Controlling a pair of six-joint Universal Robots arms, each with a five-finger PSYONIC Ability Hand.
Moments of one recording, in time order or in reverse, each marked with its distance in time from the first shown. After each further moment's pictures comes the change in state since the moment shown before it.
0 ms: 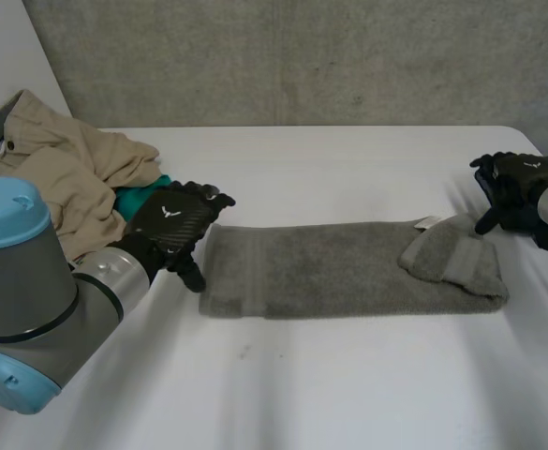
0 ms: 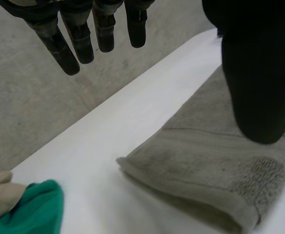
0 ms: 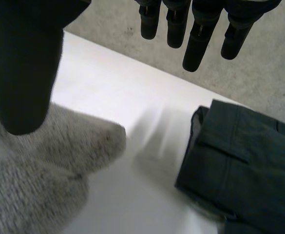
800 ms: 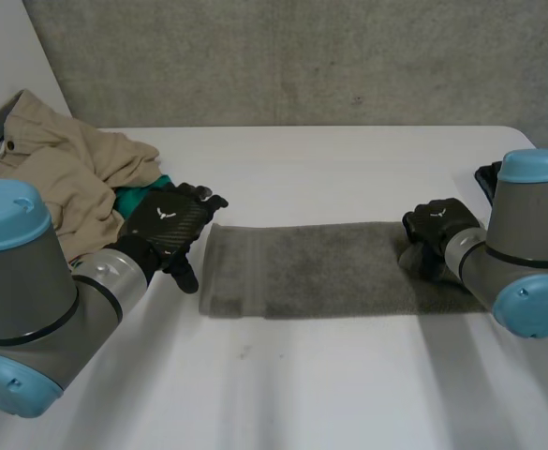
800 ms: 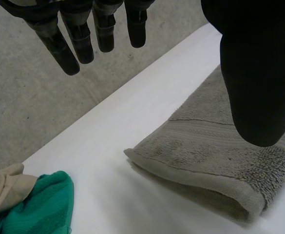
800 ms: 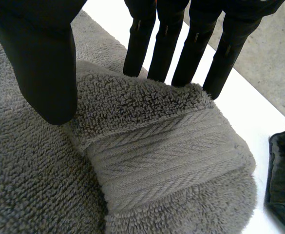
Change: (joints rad) left arm -0.004 0.003 -0.007 -0.002 -0.036 0.018; right arm 0.309 -0.075 0.276 -0.098 0.227 -0.283; left_hand 0.000 -0.001 0.000 0.000 0.000; right_hand 0.444 0.466 0.236 0.444 0.432
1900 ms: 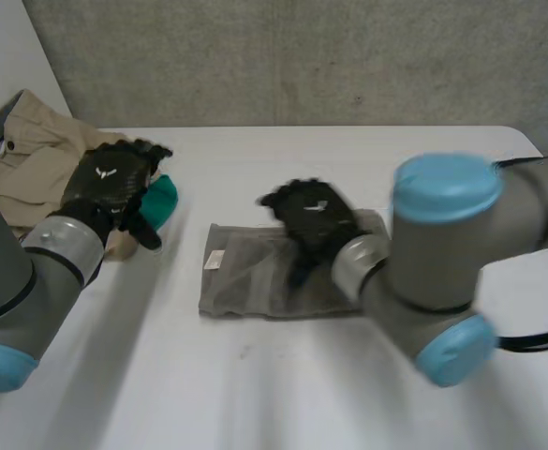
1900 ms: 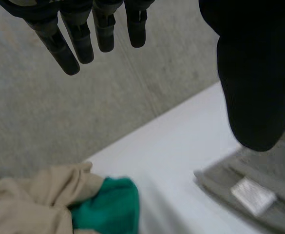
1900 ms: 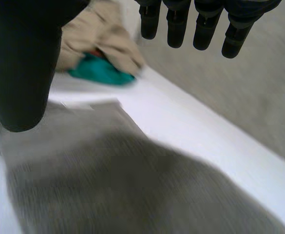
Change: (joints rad) left arm 0.087 0.096 -0.005 0.075 -0.096 -0.151; right arm 0.347 -0.116 -0.015 -0.032 -0.062 0.296; left_hand 0.000 0.000 0.000 0.000 0.000; right_hand -0.444 -0.466 -0.453 -0.451 -0.432
